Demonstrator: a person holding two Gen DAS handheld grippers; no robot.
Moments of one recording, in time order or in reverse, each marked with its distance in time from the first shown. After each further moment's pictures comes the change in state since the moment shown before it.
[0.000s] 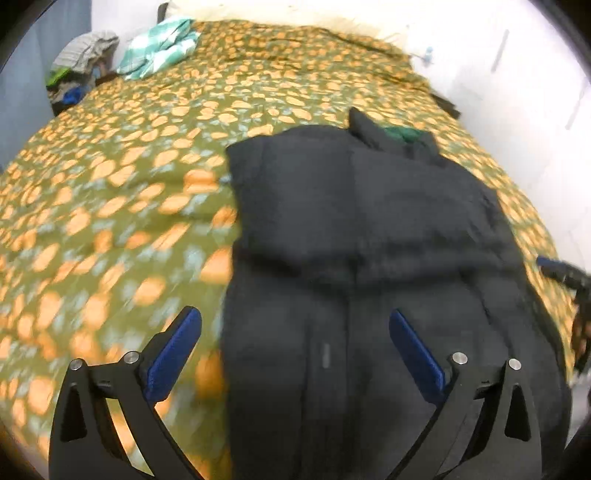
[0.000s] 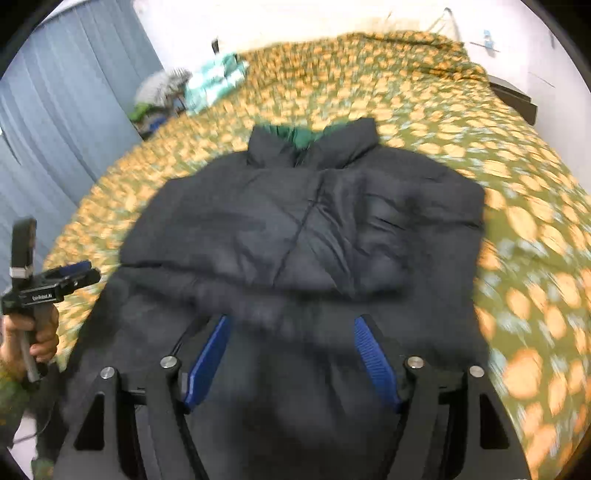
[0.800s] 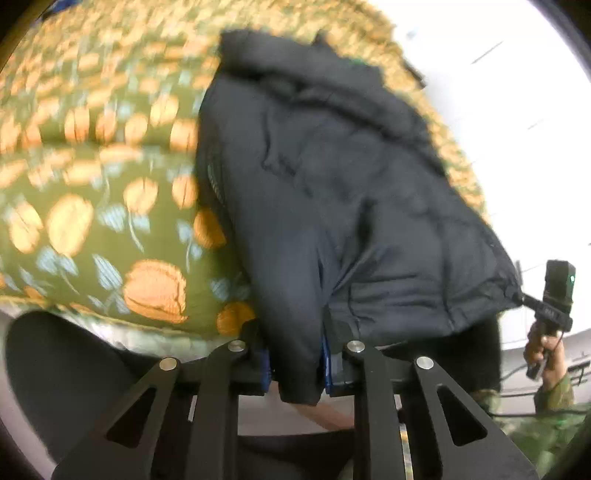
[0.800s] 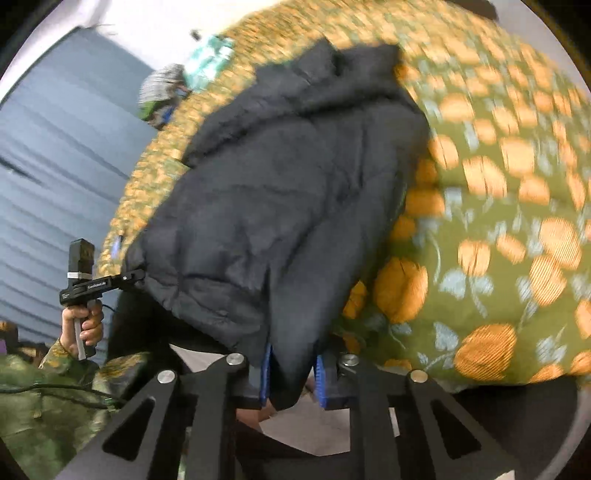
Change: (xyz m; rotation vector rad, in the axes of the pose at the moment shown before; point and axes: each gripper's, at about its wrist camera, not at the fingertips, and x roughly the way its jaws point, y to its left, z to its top) left arm -0.074 -0.018 -0.120 -0.145 0.208 -0.284; right arm -0.139 -0.009 -0.165 0.182 0.131 0.216
